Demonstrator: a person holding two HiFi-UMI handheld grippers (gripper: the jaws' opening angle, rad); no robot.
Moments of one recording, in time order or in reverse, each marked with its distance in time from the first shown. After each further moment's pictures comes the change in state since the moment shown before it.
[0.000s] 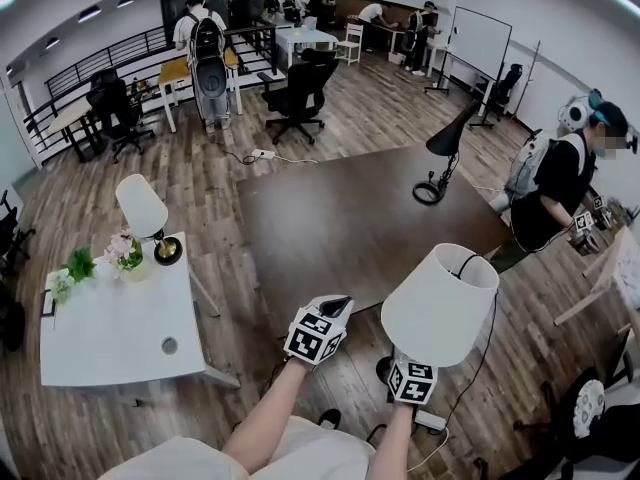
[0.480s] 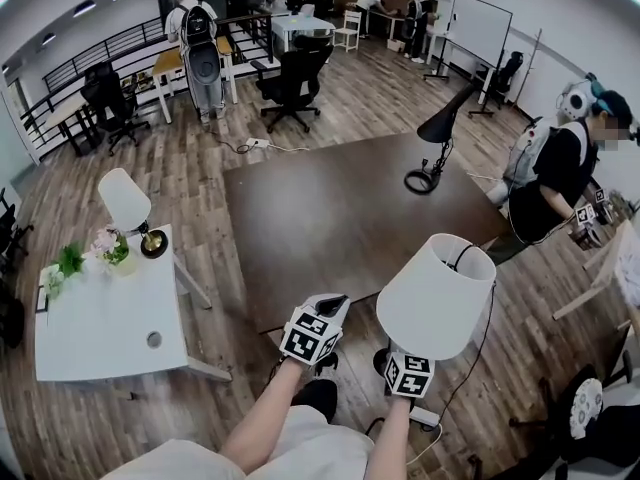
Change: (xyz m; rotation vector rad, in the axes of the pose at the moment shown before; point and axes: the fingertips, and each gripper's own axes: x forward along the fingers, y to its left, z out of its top) left arm 0.042 -0.023 -0.019 0.001 0.046 0.008; right arm 0.020 -0.042 -0.010 -0.002 0.011 0.020
